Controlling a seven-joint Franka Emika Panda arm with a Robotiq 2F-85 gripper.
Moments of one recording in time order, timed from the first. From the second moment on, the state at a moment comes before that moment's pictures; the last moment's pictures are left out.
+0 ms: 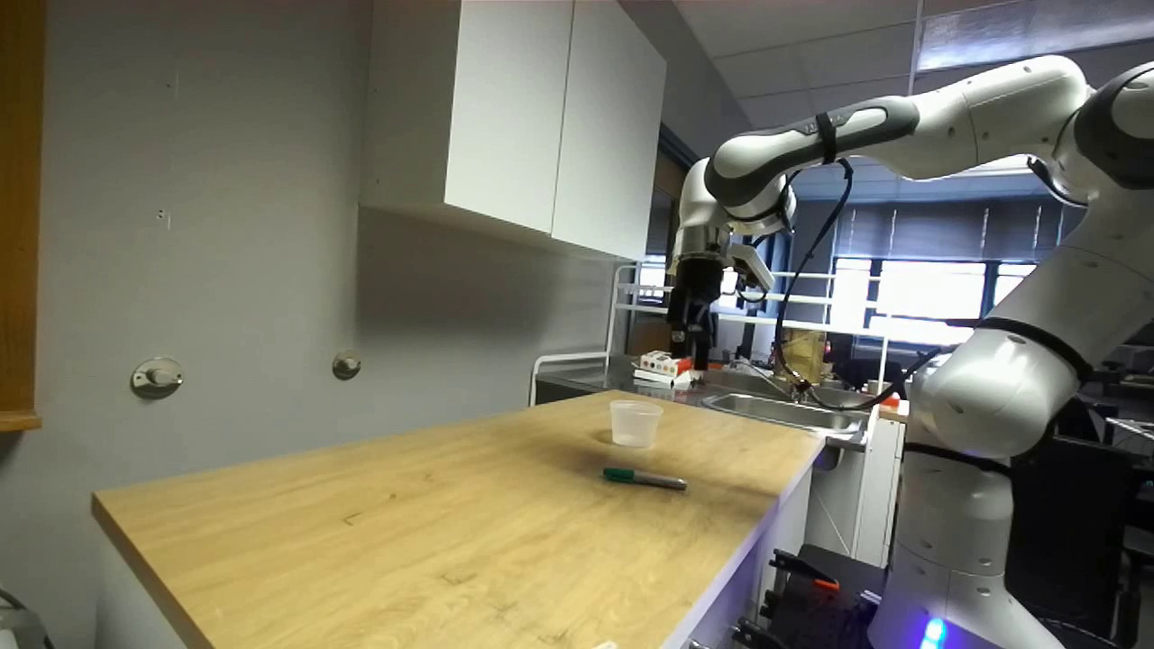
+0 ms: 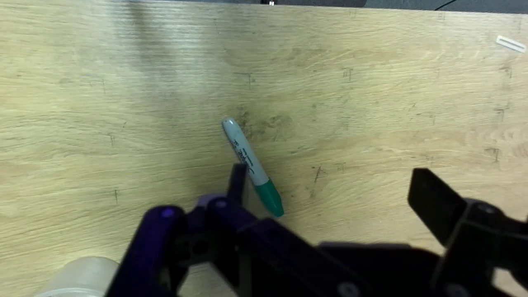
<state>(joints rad) 0.05 -0.59 -0.09 -2.48 0.21 1.78 -0.04</state>
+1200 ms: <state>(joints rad) 0.05 -0.38 -0.05 -2.48 0.19 1.93 -0.14</state>
